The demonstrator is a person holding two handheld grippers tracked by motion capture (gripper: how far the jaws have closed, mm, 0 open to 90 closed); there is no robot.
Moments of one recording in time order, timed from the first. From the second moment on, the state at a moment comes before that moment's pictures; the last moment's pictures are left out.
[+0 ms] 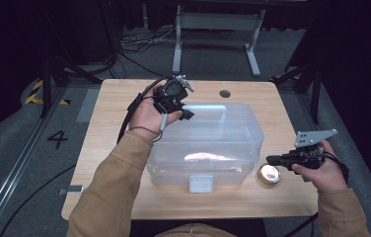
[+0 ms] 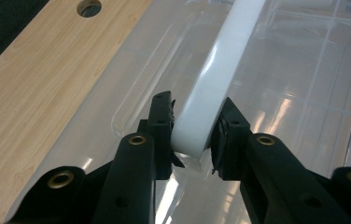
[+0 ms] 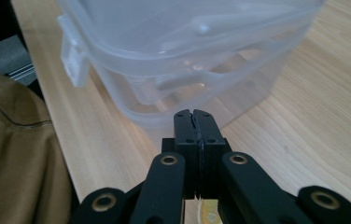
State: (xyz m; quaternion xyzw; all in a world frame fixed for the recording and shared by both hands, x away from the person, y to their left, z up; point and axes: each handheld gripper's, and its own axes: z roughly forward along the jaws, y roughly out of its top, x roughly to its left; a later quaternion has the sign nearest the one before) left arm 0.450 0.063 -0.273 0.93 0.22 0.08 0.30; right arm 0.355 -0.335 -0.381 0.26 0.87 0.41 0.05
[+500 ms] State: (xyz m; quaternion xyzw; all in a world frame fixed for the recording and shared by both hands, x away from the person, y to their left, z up) left arm 0.452 0.063 -0.267 0.93 0.22 0.08 0.29; right arm 0.352 -0.312 -0.380 0.22 0.86 0.46 0.03
